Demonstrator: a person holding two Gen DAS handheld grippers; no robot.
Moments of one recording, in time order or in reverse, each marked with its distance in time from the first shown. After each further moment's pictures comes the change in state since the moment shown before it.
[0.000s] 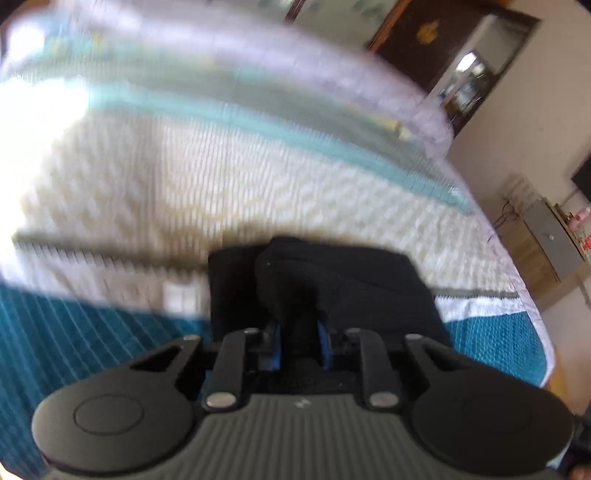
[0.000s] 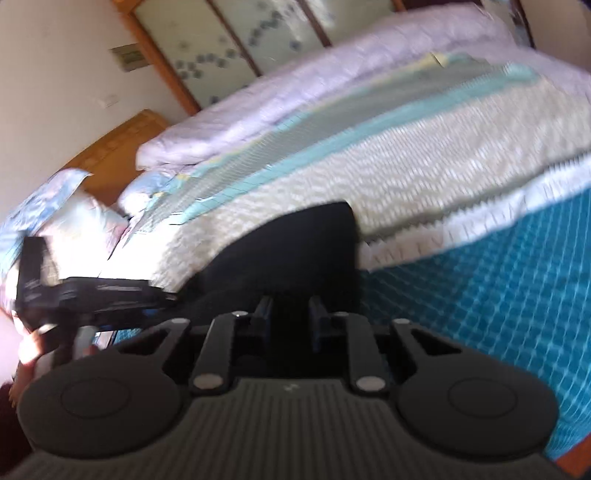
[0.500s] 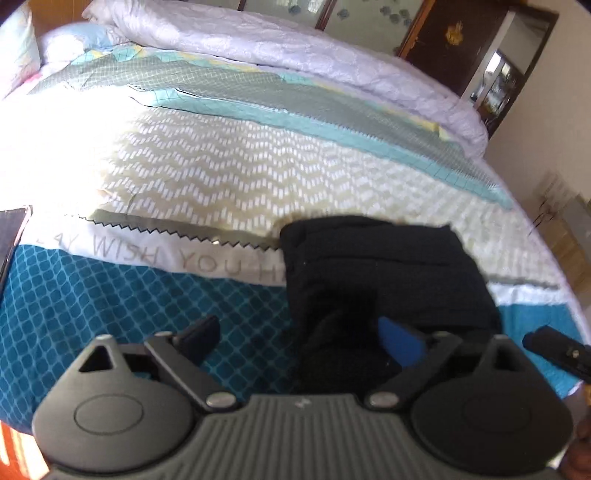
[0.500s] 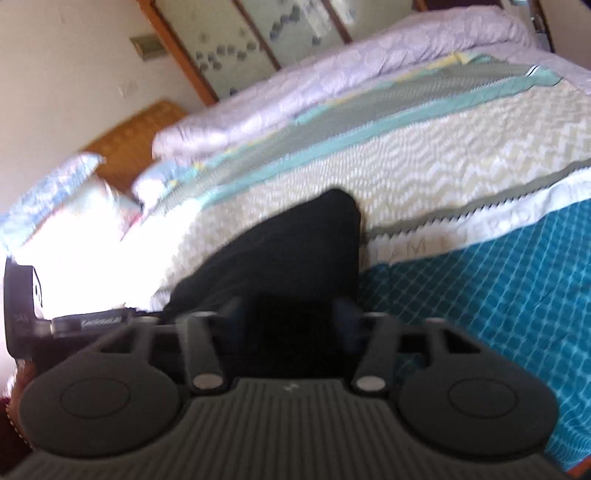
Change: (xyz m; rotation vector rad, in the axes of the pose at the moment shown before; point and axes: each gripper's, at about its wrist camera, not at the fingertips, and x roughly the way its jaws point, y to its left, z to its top) left arm -0.008 0.044 -0.024 -0.091 0.051 0.091; right arm -0.005 0.009 -0.012 -0.057 -0.035 0.046
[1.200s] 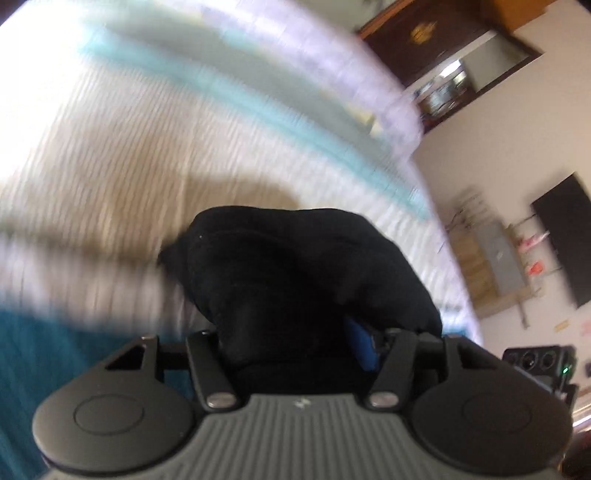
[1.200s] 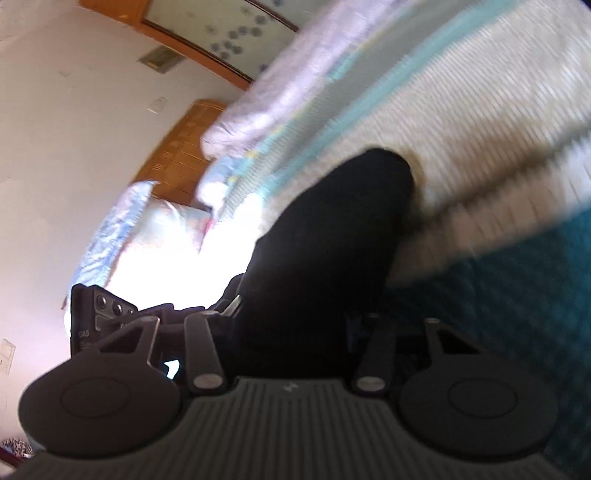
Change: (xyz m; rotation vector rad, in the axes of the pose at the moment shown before) left arm 0.055 -0.021 0.080 -0.118 0.109 -0.344; right arm 0.065 -0.025 0.052 0.241 0.166 0.332
